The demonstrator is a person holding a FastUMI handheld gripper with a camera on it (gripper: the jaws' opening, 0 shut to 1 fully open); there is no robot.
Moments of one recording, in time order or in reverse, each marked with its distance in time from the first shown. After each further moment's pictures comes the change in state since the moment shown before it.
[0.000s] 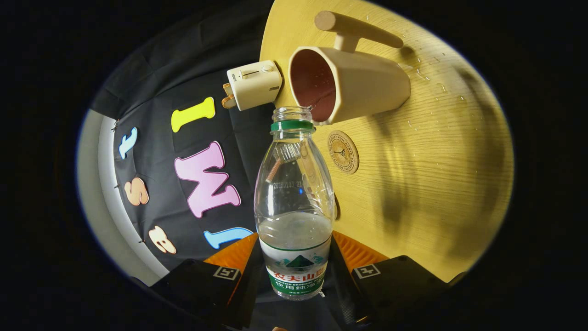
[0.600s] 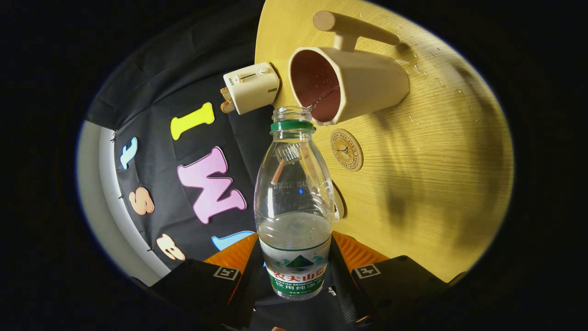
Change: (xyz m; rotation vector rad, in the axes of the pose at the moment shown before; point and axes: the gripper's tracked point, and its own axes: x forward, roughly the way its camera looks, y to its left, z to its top) arm 0.000 0.009 0.002 0.066 0.008 0.005
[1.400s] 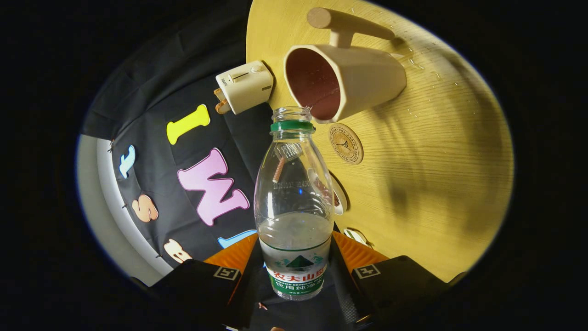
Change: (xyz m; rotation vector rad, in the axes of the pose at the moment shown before) arm -0.005 0.008 0.005 0.078 0.044 -0.004
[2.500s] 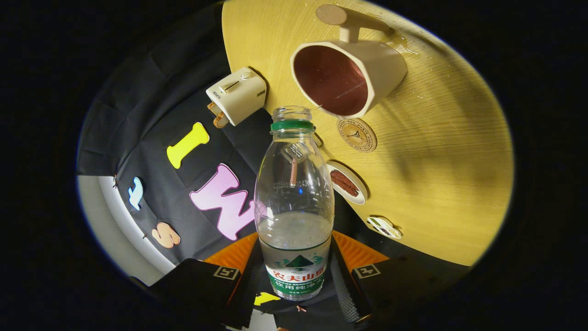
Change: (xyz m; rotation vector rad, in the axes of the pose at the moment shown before) arm 0.003 0.043 0.003 0.207 0.006 0.030
